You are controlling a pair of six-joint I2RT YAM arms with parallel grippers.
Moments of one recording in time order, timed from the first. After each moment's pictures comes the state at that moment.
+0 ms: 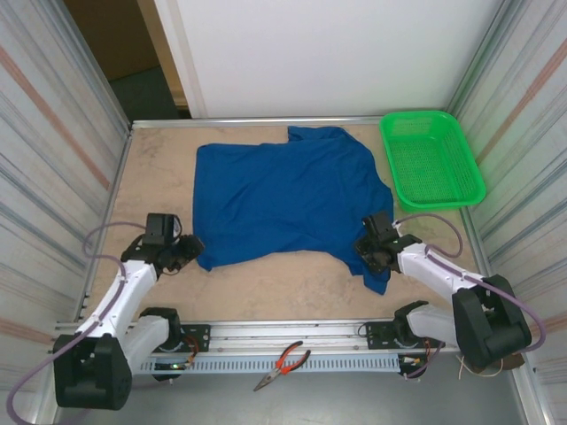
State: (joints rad) left arm -0.14 0.92 0.46 -0.60 0.15 -0.75; right arm 0.39 1.18 0.48 -0.44 0.08 1.22
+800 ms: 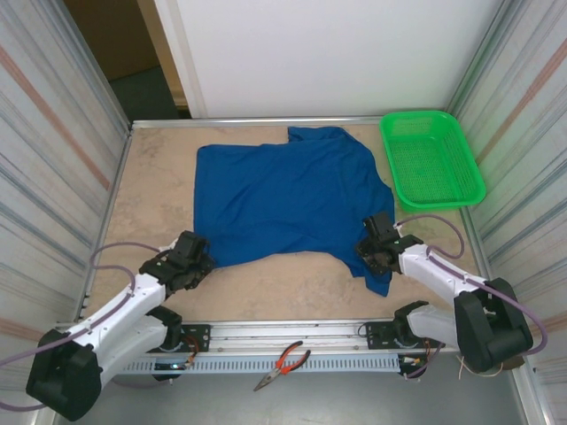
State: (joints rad) left arm -0.46 0.90 0.37 -0.60 -0.16 -1.19; right arm 0.39 1.16 0.48 -0.48 0.08 1.22
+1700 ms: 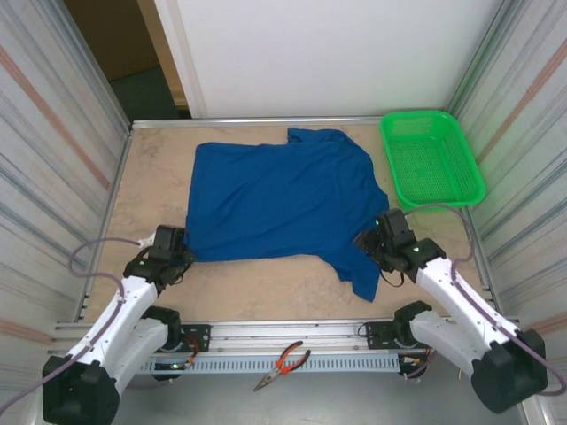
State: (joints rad) left arm -0.22 0.78 0.43 -0.69 -0.18 -0.92; right arm 0.42 0.82 0.58 -0.82 0.05 1.03
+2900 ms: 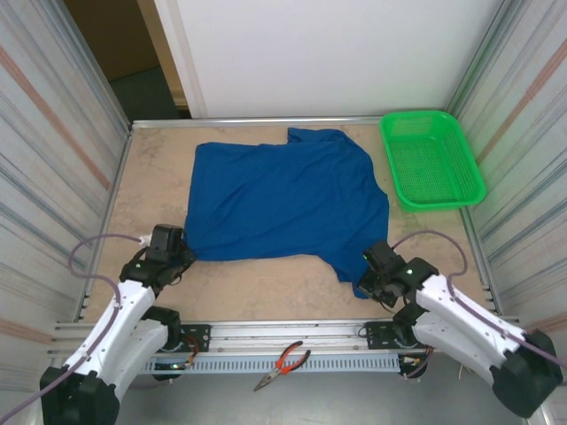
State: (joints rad) left arm -0.22 0.72 0.46 -0.72 -0.16 -0.86; right arm 0.64 0.72 0.42 -0.94 -0.02 1.19
